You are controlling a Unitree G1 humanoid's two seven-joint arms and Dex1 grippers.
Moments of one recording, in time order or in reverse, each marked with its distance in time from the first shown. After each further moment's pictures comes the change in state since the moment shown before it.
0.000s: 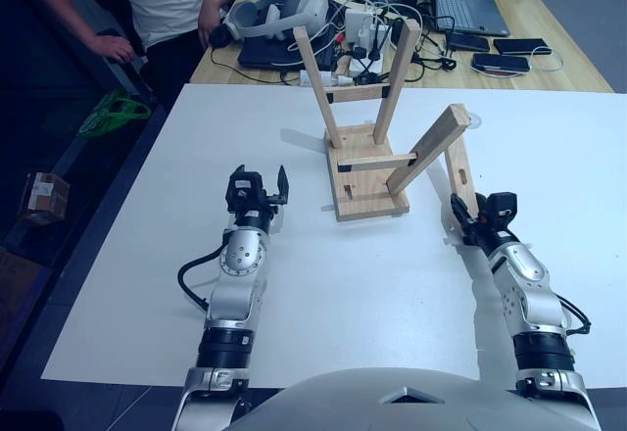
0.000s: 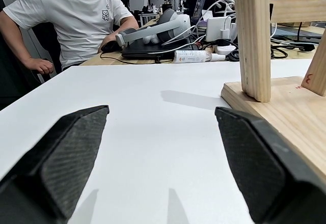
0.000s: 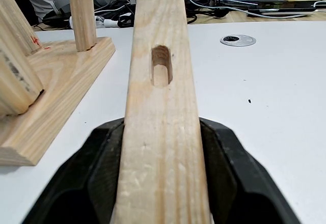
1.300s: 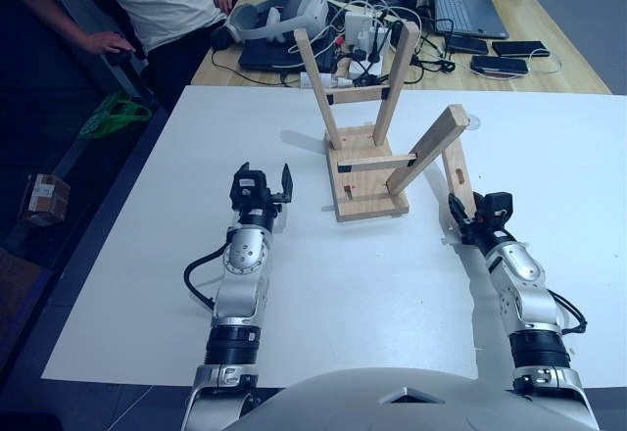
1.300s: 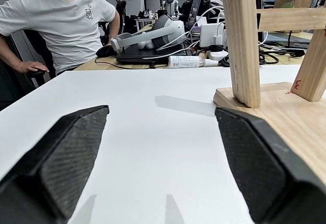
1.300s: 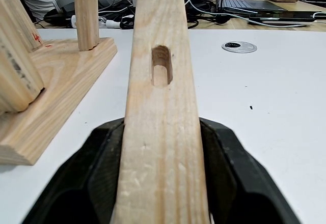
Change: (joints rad) left arm -0.016 -0.052 0.039 0.021 0.046 -0.013 -0.056; right arm -0.010 0.008 0.017 0.044 -0.042 -0.045 0.001
